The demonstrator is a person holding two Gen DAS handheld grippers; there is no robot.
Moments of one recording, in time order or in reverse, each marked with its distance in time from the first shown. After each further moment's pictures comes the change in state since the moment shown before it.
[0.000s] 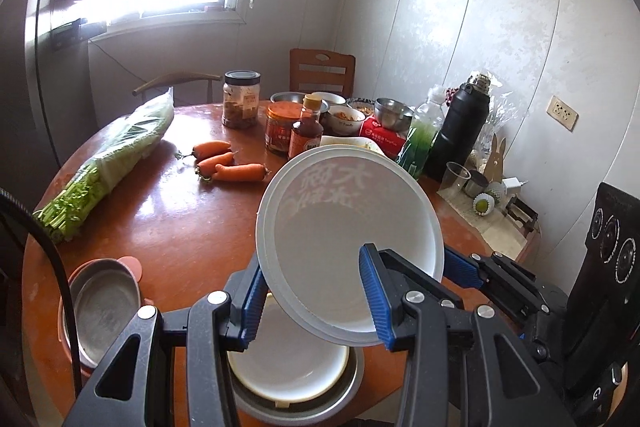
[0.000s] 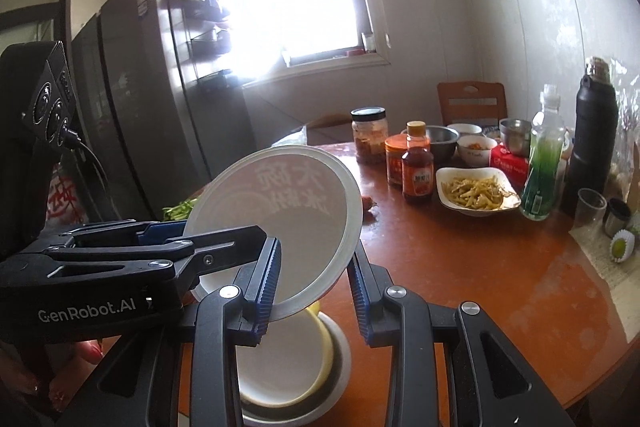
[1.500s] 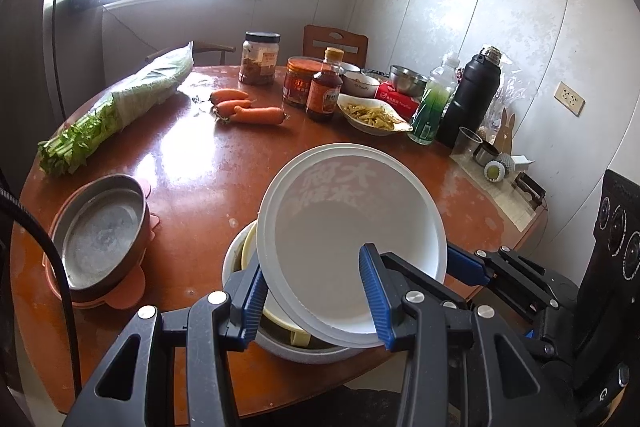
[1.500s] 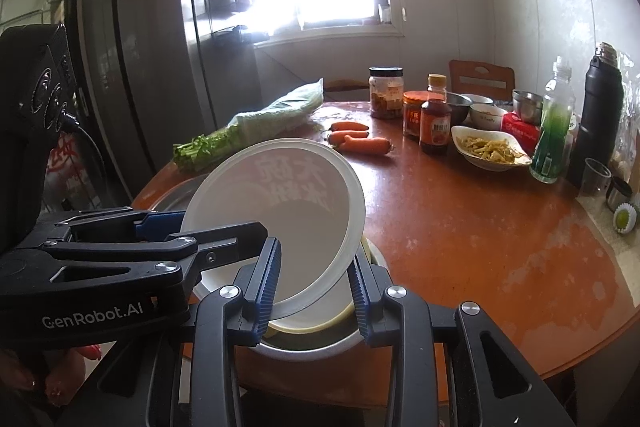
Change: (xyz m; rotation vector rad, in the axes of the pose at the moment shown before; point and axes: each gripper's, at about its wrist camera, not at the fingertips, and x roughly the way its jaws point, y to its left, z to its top) left arm 0.011 0.021 -0.077 -0.050 0.058 0.010; right arm 0.006 0.033 -0.070 -0.059 0.119 -0.011
